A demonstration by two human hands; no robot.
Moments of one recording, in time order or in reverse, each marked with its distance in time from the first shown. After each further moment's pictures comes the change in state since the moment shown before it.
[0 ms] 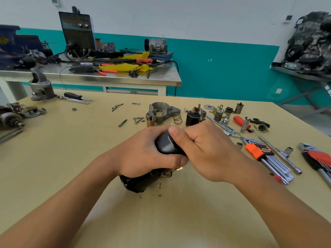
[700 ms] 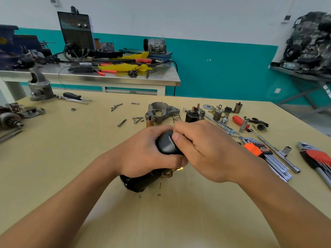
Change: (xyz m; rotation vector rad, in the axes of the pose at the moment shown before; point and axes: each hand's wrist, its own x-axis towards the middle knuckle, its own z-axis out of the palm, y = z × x) left_hand 0.001 0.000 0.002 0.032 0.007 -0.010; right_hand -0.002 0.000 -0.005 -0.146 -0.088 -0.056
